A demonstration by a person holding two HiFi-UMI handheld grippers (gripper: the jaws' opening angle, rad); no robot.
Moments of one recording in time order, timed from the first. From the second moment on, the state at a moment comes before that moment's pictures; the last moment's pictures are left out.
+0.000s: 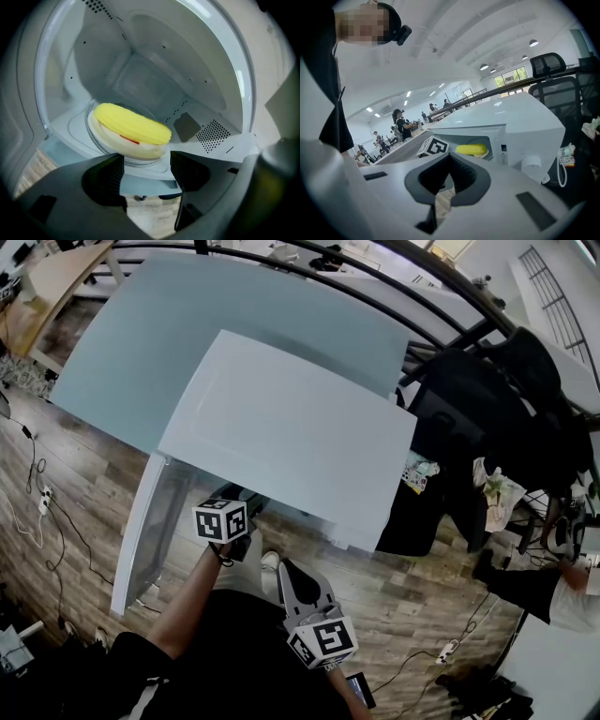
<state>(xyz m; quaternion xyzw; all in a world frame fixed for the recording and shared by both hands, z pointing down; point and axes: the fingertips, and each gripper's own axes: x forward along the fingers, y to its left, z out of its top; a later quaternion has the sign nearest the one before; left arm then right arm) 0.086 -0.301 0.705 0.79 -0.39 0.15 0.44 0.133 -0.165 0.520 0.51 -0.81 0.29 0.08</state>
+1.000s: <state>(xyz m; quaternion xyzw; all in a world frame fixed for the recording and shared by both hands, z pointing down) 0.103 -0.284 0.701 0.85 -0.30 0.26 0.35 0.137 -0.155 0.523 0.51 -0.81 0.30 0.07</state>
